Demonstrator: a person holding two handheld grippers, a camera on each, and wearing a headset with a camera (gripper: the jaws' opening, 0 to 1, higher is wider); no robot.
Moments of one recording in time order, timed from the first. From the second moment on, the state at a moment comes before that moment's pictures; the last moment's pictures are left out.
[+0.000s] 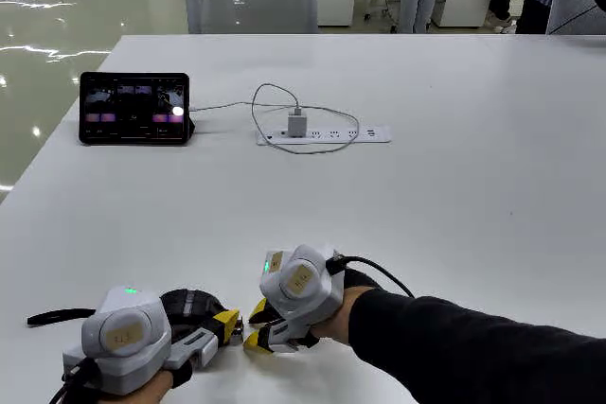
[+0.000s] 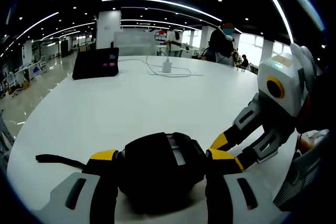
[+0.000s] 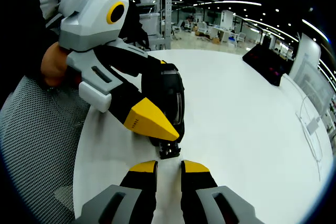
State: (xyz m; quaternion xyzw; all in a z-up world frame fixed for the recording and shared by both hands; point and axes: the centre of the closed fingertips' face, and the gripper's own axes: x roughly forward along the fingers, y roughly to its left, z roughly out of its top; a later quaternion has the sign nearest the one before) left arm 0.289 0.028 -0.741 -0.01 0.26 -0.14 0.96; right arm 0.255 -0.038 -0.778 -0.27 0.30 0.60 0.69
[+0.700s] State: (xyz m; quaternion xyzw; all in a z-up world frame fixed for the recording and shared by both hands) left arm 0.285 0.020 -0.732 -0.03 0.27 -0.18 0.94; right arm 0.251 -0.078 -0.764 -0.24 0.29 0.57 0.73
